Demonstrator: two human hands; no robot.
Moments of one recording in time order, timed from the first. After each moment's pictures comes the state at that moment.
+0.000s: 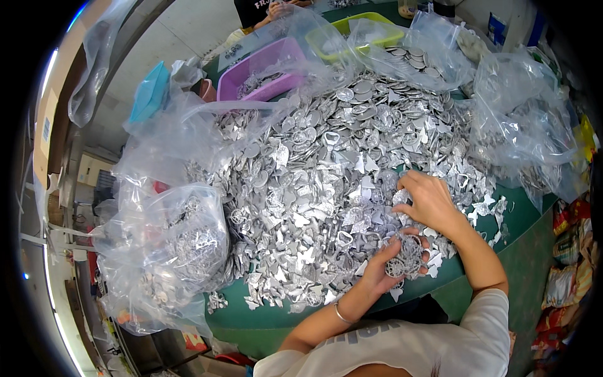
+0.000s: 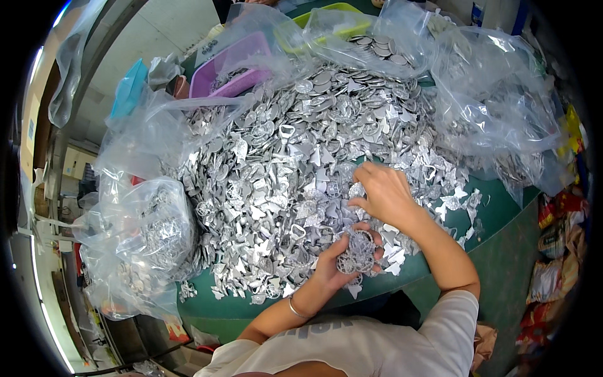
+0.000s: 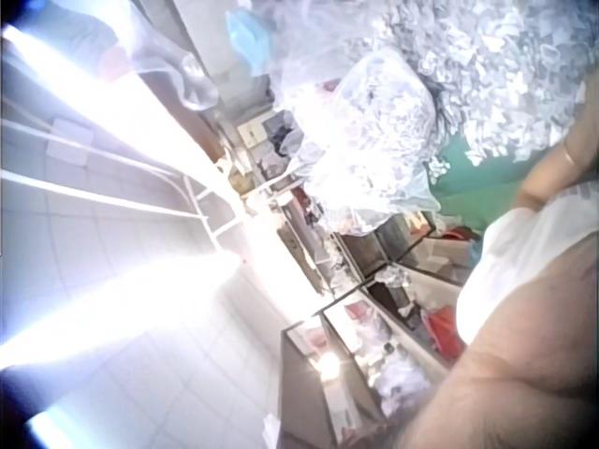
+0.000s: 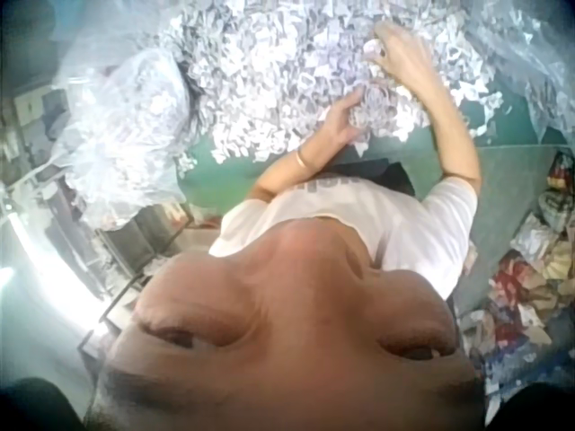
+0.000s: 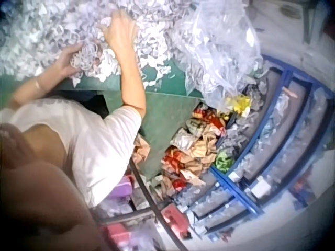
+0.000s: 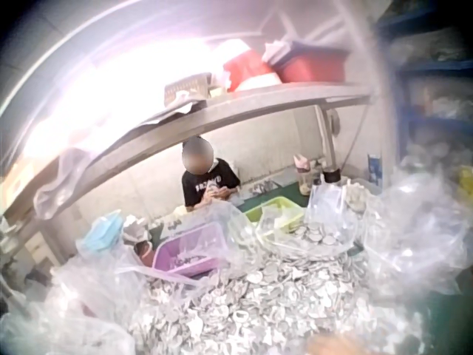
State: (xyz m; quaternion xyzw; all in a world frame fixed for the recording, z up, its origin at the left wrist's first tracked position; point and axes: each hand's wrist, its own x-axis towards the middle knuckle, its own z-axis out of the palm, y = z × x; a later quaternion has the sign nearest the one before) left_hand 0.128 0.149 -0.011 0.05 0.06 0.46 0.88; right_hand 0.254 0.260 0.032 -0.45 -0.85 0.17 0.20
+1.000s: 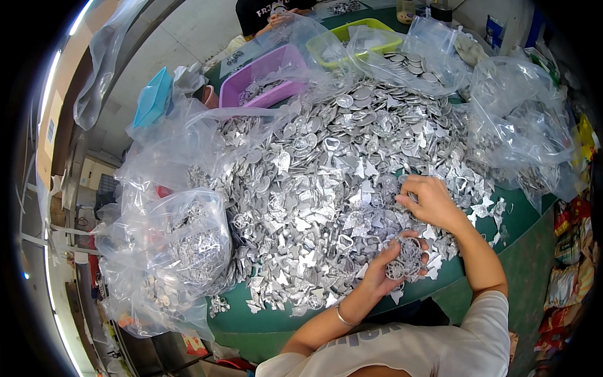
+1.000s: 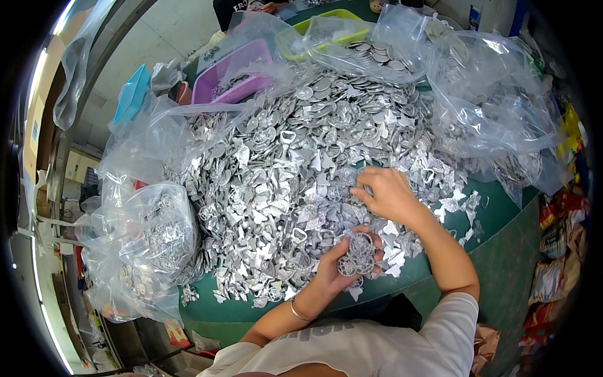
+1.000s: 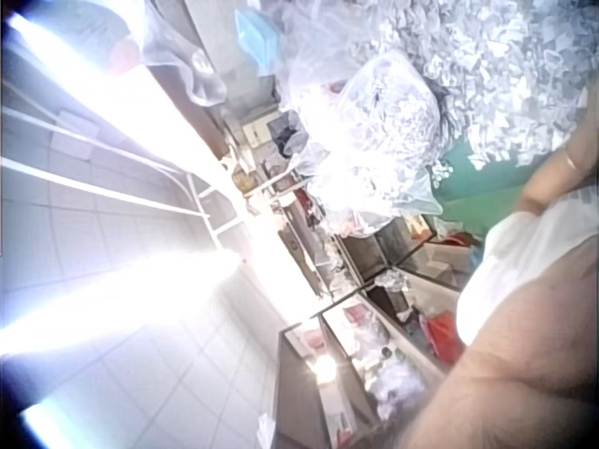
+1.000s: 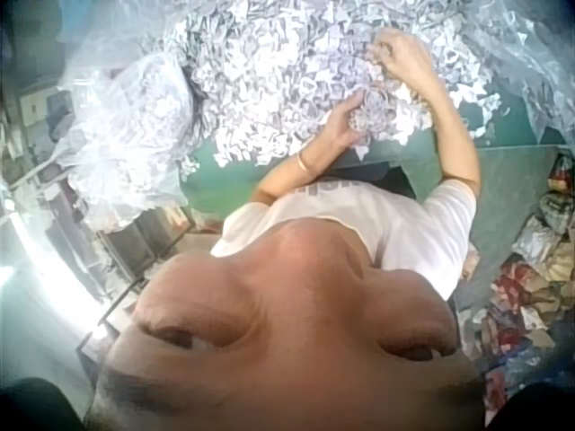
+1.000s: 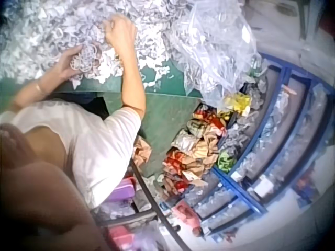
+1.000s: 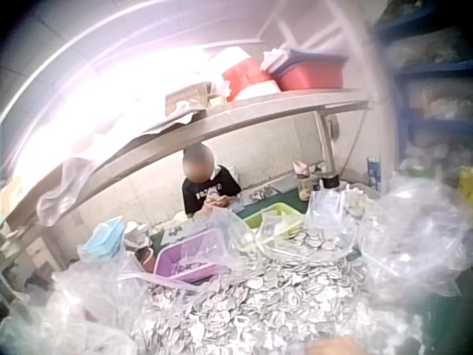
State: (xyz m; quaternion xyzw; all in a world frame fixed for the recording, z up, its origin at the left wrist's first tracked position) left_hand 0.128 0.148 -0.013 0.05 0.07 0.46 0.88; right_hand 0.262 0.267 0.027 -0.42 -0.84 0.25 0.26
